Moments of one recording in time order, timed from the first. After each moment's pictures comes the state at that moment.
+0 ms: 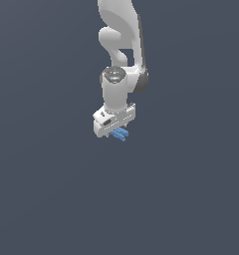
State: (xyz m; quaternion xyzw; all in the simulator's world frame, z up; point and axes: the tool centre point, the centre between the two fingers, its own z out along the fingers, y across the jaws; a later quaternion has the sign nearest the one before) arm -0.067 -0.016 0.116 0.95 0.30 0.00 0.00
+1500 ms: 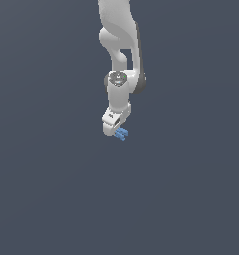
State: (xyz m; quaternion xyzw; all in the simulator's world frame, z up) arm -0.119 -0.005 0.075 0.88 0.47 0.00 0.00
